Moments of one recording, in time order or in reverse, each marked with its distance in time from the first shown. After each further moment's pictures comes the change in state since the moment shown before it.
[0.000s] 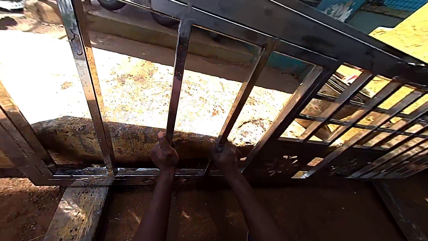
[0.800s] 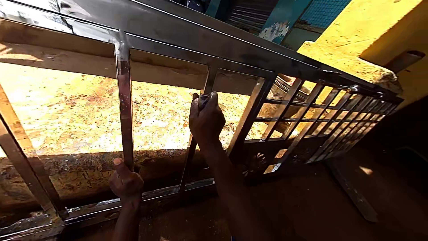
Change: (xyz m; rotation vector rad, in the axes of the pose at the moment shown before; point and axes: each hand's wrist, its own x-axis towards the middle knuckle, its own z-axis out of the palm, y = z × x) left_hand -0.009 0.008 -0.001 -0.204 0.001 0.025; right_hand 0.137 -0.051 -0.072 0.059 0.115 0.211
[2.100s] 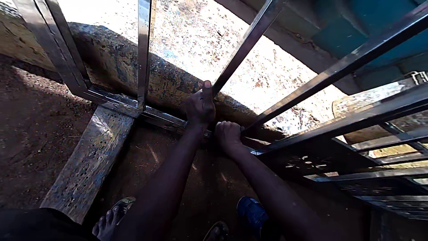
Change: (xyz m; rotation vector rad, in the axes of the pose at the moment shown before) left_hand 0.009 -0.008 -0.003 0.244 -0.032 0.073; right_hand -0.175 0.018 0.078 -0.814 -1.271 -0.488
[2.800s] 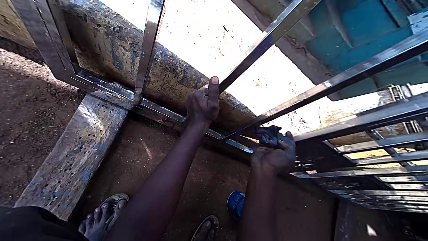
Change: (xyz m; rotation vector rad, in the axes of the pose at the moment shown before) left_hand -0.004 0.008 -0.001 0.021 0.007 -0.056; right_hand -0.060 0.070 0.010 2.199 1.232 0.430
